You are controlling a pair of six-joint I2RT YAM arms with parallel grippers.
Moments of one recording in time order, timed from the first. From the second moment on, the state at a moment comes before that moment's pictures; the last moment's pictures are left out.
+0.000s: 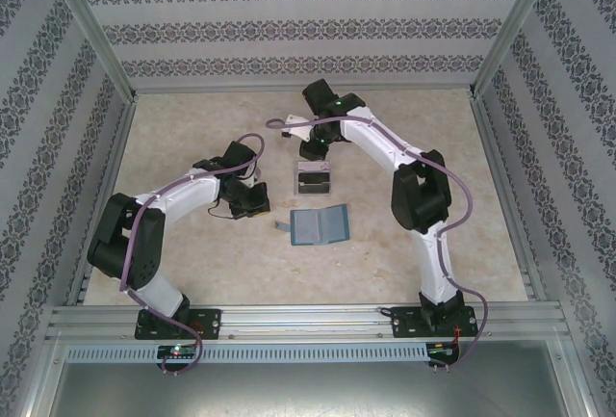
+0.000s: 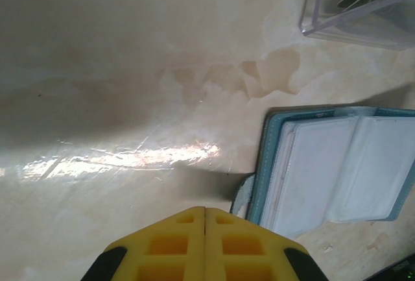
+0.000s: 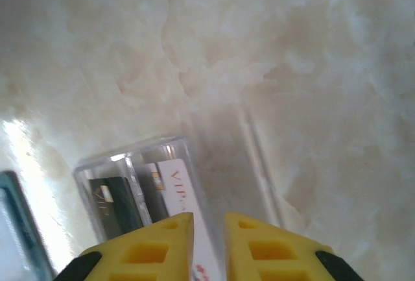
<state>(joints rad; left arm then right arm) -0.38 1.62 1.00 -0.62 0.39 -0.64 0.53 2.16 1.96 -0.94 -0.22 -0.63</state>
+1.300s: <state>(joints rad) -0.50 1.82 1.05 -0.54 0.53 -0.68 0.68 1.73 1.07 -0.45 -0.42 0.71</state>
